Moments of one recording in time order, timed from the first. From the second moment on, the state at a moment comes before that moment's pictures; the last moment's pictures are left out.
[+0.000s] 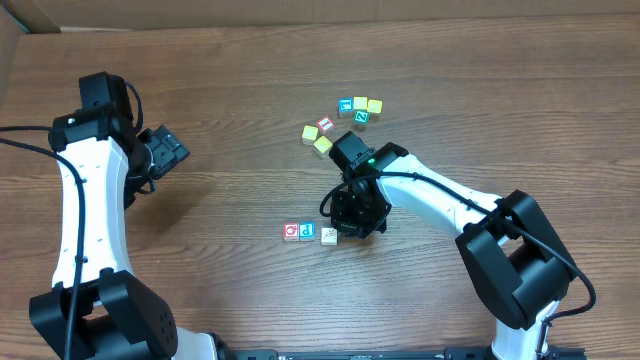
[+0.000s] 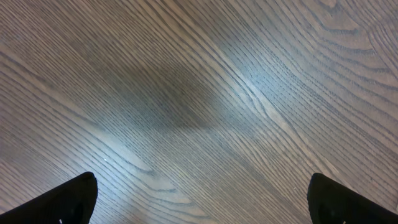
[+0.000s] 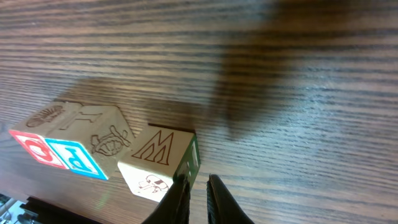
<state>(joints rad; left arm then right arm) 0.28 1.65 1.46 -1.16 -0.08 -0.52 0.67 1.98 1.32 -0.86 -0.41 0.75</state>
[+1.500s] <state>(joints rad) 0.28 1.65 1.46 -1.16 -0.08 -0.52 0.88 1.91 1.25 -0.81 -0.17 0.87</state>
